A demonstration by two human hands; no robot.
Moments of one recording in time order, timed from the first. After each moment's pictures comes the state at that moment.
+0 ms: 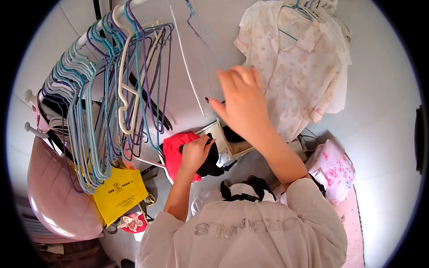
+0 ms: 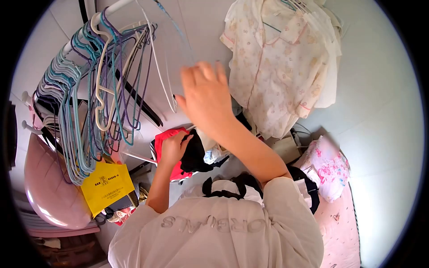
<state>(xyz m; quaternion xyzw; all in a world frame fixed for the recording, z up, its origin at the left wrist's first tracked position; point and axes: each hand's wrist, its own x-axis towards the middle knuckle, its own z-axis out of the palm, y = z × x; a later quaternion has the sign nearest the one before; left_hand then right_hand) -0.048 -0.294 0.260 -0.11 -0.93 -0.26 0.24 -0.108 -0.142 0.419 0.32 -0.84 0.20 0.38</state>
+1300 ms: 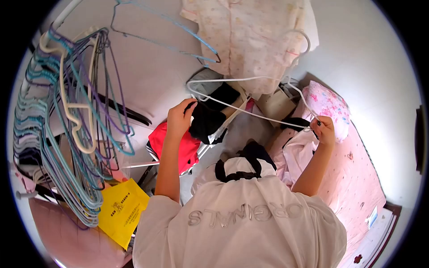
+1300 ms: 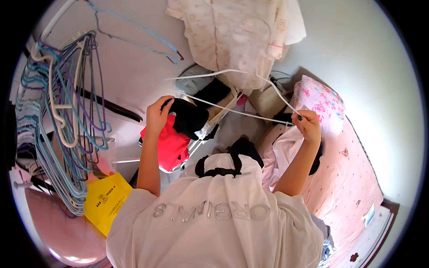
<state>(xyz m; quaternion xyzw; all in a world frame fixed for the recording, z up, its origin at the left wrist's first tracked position) -0.106 -0.287 0.240 -0.22 -0.85 -0.45 0.15 0.033 0.146 0.230 0.07 -0.68 0.72 0.10</state>
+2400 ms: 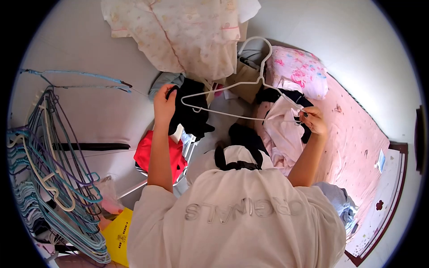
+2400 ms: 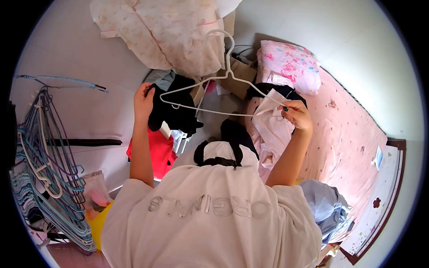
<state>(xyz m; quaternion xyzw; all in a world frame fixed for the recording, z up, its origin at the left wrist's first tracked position) -0.164 -0.181 0.192 -0.22 -0.78 -0.58 0.01 0.132 0.195 0.203 -0.05 -0.62 0.78 0.09</state>
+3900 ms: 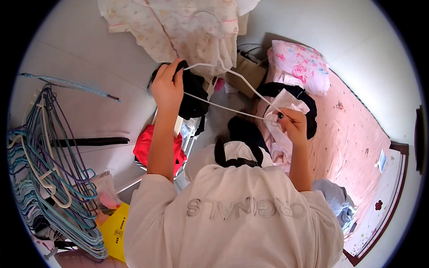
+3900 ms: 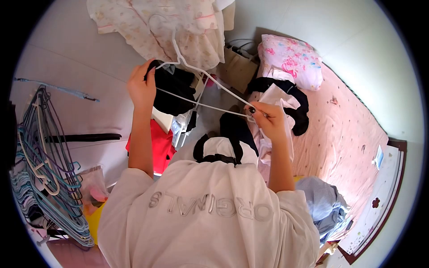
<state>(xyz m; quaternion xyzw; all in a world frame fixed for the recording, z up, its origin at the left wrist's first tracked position) -0.132 -0.134 0.272 -0.32 -0.82 -0.40 0.25 0.110 0.092 0.238 -0.10 -0.75 0.64 0.16</state>
